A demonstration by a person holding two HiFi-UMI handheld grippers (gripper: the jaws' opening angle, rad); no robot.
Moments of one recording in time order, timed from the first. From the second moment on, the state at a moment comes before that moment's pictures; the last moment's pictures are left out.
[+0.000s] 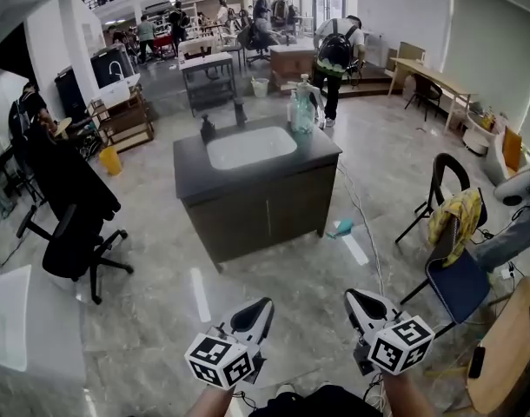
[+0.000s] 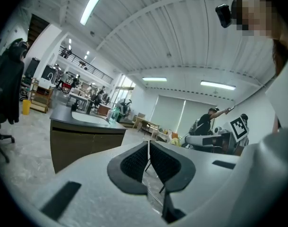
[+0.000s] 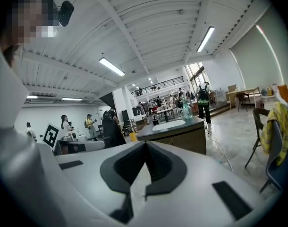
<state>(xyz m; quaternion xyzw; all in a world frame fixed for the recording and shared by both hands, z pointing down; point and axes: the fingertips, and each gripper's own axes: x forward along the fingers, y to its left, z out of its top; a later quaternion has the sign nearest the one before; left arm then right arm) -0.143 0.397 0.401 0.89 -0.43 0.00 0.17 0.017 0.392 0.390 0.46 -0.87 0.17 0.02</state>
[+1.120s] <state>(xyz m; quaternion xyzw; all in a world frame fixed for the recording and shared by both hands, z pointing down) -0.106 0.244 0.401 0.88 -0.45 0.00 0.17 0.060 0.233 0.403 0.46 -0.87 0.17 0.04</state>
